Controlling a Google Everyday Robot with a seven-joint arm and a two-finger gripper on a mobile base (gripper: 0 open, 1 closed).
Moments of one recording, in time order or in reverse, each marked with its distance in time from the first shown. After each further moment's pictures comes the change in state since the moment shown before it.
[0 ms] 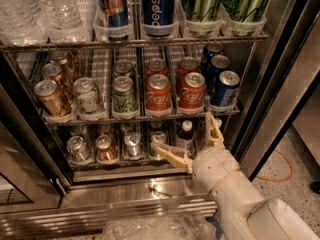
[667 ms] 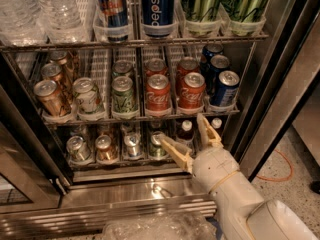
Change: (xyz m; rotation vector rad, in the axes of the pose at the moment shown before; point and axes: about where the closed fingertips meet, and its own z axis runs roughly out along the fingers) arm 0.002 -0.002 -0.001 0.011 -0.004 0.005
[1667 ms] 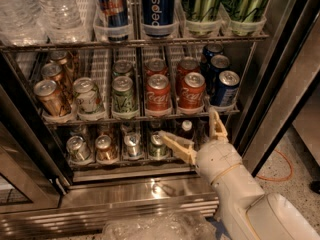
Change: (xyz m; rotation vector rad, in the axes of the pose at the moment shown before) arm 0.000 -0.023 0.009 0.058 -0.004 -0.013
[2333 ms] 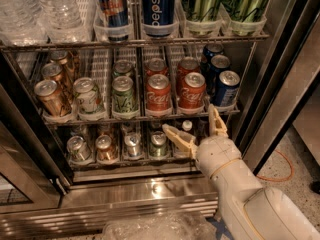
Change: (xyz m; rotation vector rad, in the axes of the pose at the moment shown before) arm 0.005 -0.010 0.012 0.023 0.011 -0.001
